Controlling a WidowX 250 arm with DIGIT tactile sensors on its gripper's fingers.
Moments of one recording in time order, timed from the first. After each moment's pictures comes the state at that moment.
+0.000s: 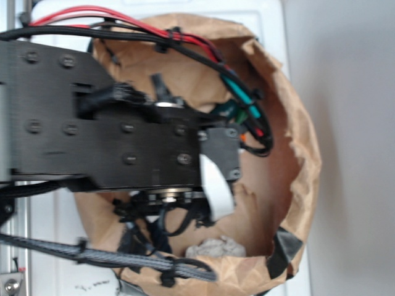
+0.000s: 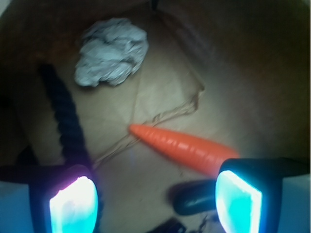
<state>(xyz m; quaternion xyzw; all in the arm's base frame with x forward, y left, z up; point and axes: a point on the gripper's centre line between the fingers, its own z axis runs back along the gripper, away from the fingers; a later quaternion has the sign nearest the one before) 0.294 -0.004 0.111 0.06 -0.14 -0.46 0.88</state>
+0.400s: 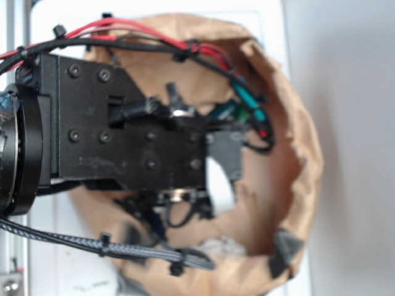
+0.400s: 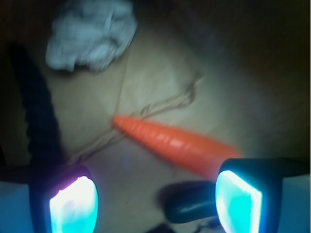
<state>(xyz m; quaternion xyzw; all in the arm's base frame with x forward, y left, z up) 0.289 -0.004 0.086 0.08 -0.12 -0.49 0.86</state>
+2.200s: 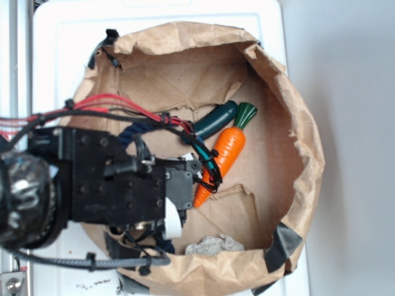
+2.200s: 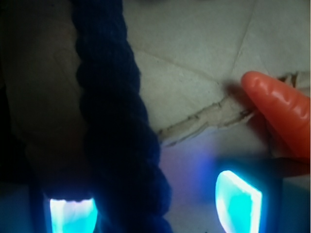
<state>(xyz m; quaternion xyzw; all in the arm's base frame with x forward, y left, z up) 0.240 -0.051 0.023 0.01 -0.07 -0.58 0.81</state>
